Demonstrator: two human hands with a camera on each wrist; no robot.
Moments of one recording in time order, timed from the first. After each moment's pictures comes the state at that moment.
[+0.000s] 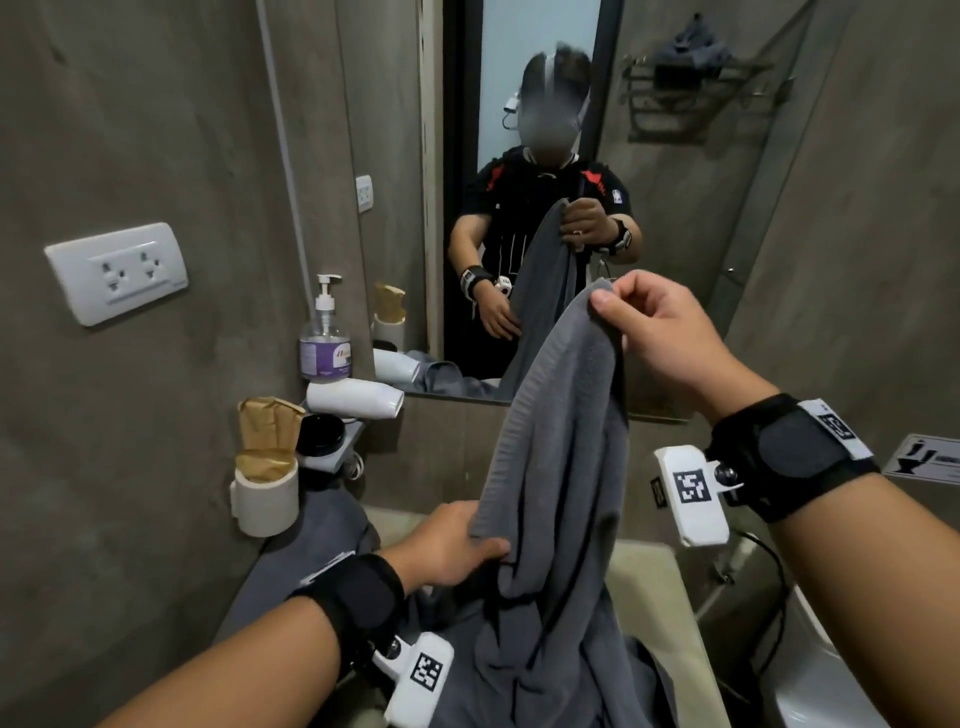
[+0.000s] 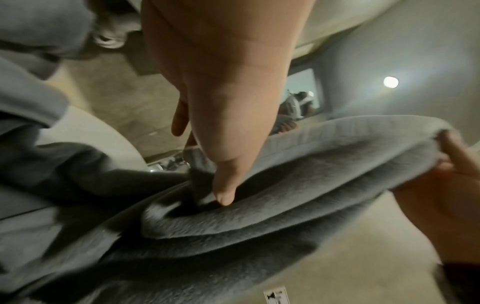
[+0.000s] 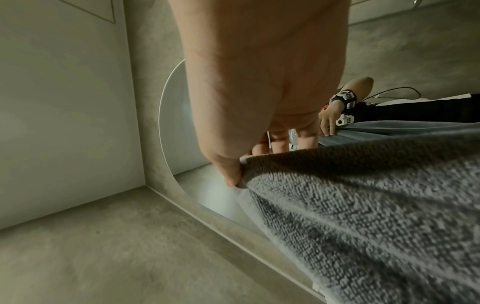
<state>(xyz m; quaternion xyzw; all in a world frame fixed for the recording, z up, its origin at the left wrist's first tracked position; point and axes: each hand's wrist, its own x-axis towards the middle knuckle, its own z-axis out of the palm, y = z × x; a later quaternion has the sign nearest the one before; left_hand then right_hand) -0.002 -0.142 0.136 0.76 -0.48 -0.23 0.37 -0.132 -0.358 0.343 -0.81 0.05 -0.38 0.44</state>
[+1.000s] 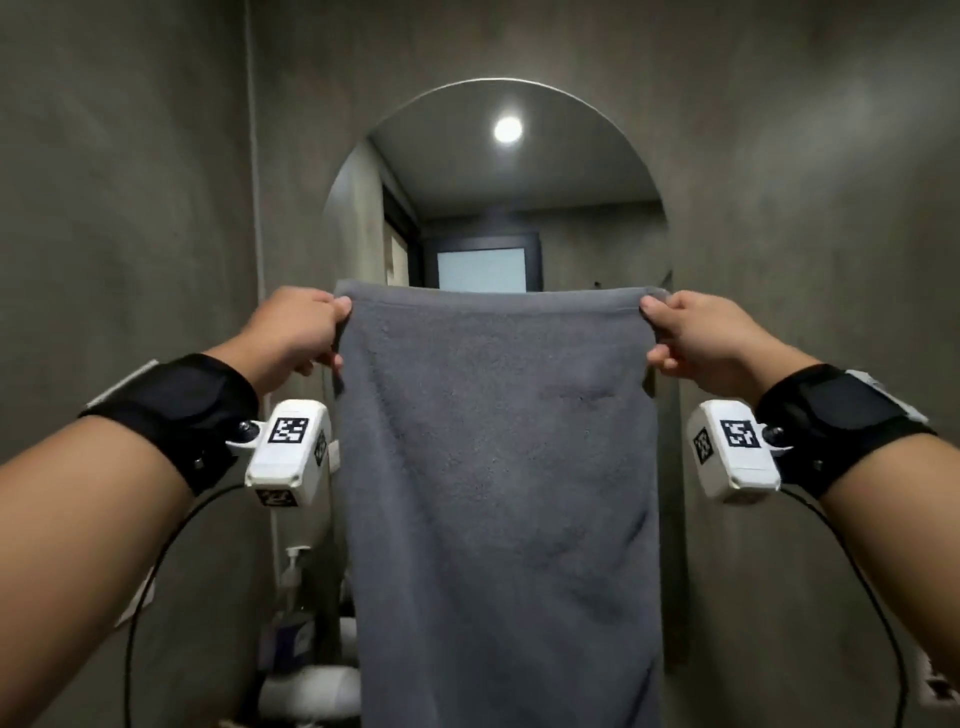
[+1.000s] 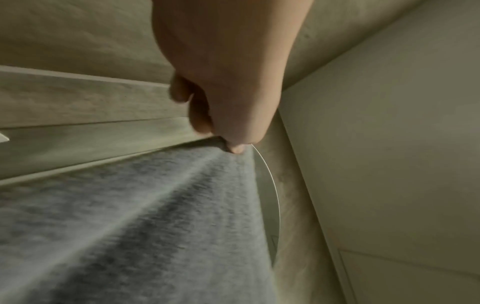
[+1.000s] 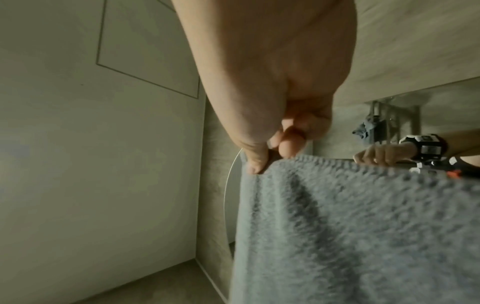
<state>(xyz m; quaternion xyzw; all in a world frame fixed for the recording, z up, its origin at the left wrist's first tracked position) 0.091 -0.137 0.626 0.75 -0.35 0.20 0.52 -0.194 -0.423 0.593 -0.69 0.11 -0.49 0.52</state>
